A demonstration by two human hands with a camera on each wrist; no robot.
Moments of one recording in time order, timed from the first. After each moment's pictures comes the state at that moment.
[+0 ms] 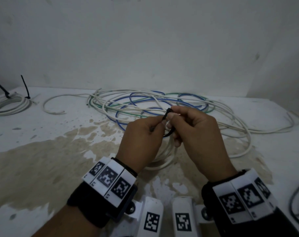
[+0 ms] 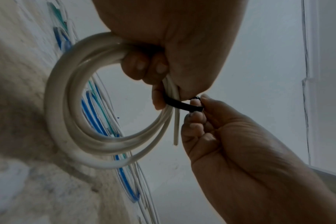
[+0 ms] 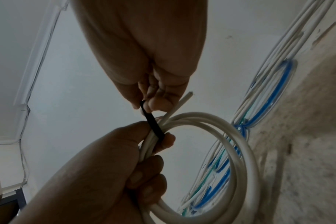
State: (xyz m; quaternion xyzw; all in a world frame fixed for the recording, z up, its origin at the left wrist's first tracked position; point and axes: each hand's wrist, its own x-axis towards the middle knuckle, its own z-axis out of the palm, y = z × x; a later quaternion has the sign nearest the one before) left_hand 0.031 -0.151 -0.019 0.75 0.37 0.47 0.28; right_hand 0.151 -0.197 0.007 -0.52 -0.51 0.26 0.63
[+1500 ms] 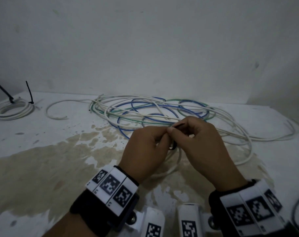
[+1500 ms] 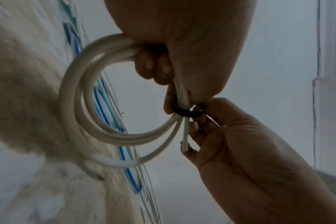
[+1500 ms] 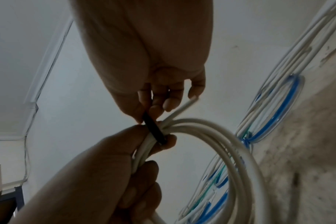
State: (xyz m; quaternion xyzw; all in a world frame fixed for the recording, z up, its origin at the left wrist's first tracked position) left_hand 0.032 -0.153 -0.020 0.79 0.33 0.47 0.21; right_hand 0.159 -0.200 0.008 -0.56 -0.60 0.16 0.55
